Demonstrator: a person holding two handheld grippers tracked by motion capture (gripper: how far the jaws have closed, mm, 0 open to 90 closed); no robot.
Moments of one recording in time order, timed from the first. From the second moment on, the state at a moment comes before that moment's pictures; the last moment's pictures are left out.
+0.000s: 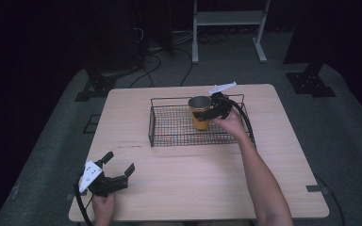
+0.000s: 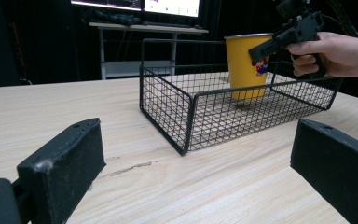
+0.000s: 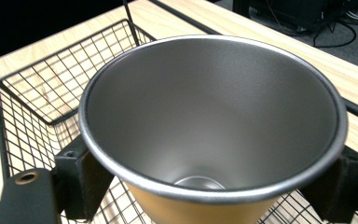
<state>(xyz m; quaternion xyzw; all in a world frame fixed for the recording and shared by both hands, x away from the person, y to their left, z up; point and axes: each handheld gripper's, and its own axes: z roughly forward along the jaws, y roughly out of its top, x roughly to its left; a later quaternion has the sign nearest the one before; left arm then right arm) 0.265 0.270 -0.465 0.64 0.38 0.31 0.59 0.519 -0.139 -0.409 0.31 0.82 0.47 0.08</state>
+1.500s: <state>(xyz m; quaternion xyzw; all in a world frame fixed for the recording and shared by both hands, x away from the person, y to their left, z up) 0.265 0.270 -0.464 0.64 0.38 0.31 0.59 0.508 -0.139 -0.404 0.27 0.87 0.39 0.11</state>
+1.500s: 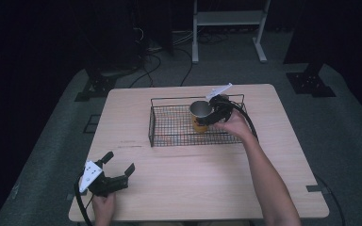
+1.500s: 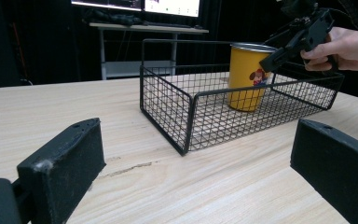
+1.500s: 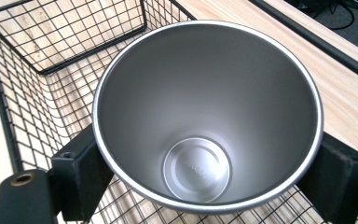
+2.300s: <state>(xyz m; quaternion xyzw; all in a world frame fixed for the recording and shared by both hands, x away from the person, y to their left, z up) 0.265 0.270 -0.464 0.64 0.38 0.31 0.59 0.500 -0.157 -0.398 0.28 0.87 0.39 0.10</state>
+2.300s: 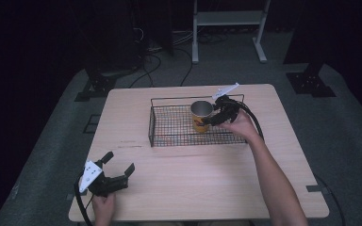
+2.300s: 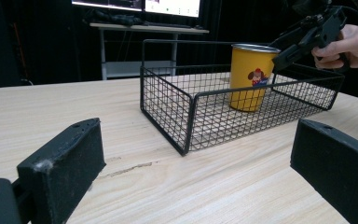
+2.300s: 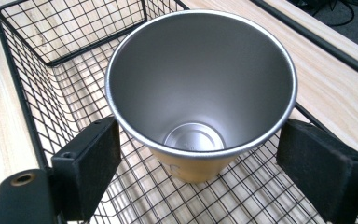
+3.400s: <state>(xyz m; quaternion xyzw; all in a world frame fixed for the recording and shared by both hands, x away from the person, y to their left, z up) 0.265 0.270 -0.464 0.64 0.38 0.31 0.59 0.443 -0.218 -0.384 0.27 0.83 0.48 0.11</state>
